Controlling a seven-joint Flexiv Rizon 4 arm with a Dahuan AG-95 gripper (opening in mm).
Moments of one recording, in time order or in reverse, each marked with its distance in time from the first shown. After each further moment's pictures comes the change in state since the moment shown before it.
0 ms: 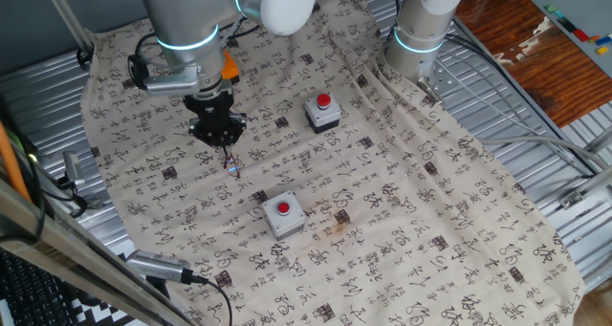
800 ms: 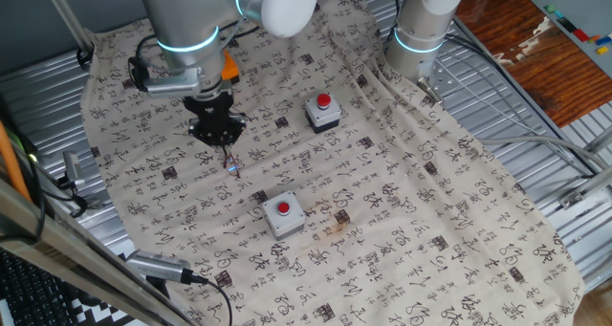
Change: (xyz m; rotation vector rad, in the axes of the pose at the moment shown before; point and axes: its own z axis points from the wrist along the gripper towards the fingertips) arm 0.003 -0.002 -0.002 0.001 0.008 -0.014
